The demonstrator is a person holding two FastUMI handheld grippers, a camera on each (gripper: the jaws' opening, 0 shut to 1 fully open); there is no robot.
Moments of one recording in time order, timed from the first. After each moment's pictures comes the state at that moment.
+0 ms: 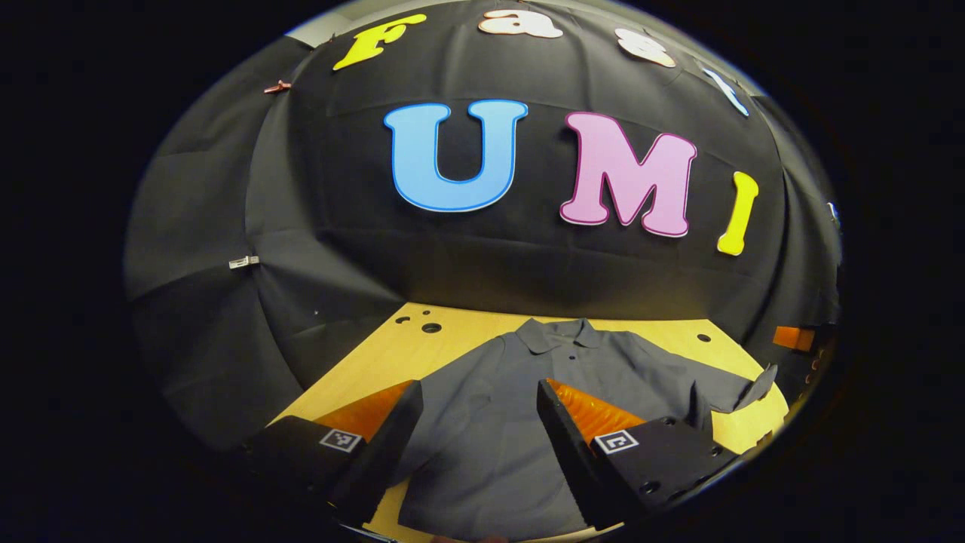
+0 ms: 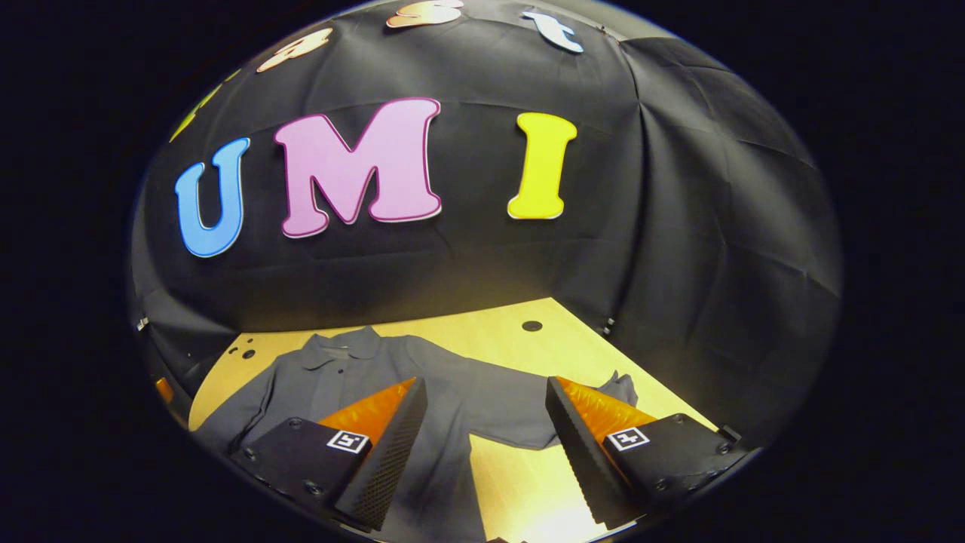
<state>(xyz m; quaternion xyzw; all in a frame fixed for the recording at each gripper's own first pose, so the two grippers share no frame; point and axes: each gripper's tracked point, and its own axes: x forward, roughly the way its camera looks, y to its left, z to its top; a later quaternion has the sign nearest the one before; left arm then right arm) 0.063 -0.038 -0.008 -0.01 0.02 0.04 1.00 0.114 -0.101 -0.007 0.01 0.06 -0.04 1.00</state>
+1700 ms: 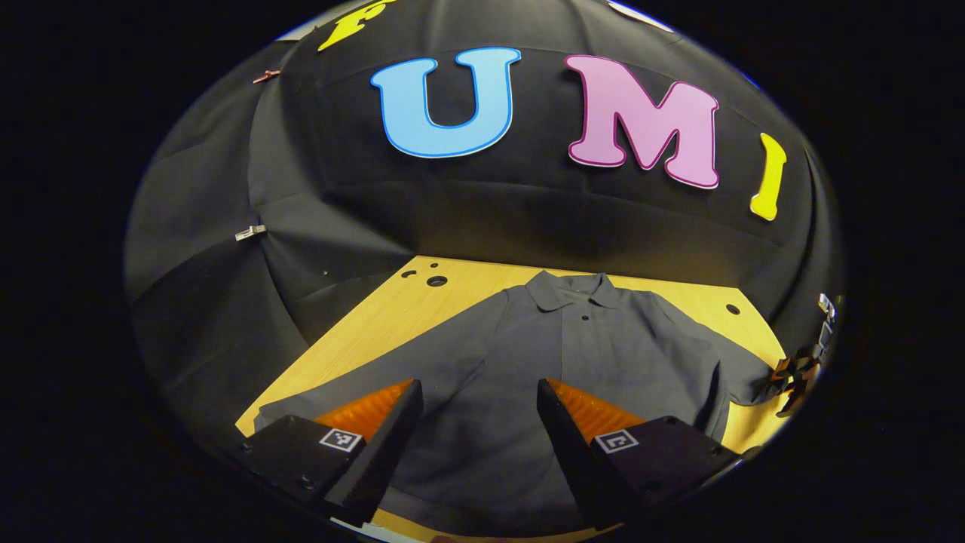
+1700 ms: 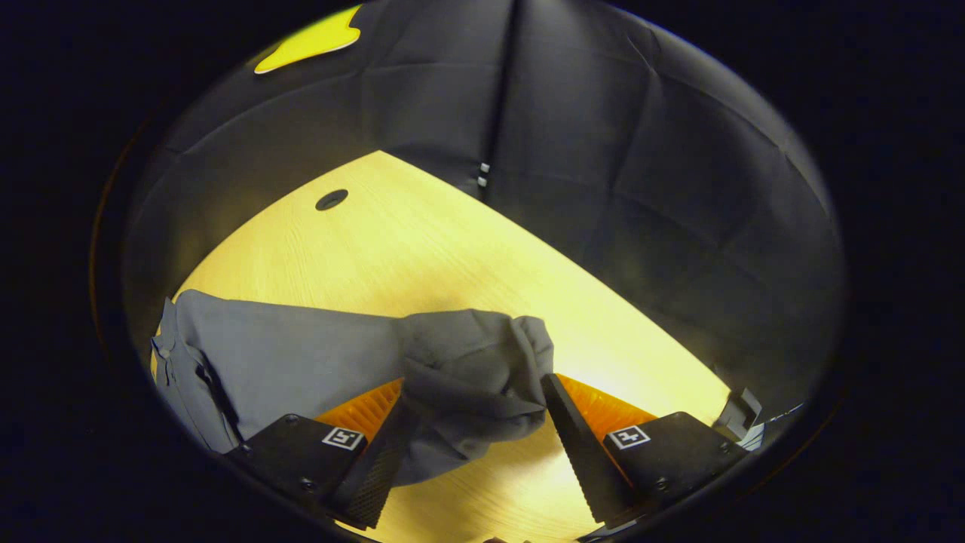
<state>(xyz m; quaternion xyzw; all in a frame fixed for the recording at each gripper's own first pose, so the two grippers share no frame) 0.097 -0.072 -0.048 -0.01 0.11 0.10 0.99 0.253 -0.329 -0.213 0.14 0.33 -0.24 0.90</state>
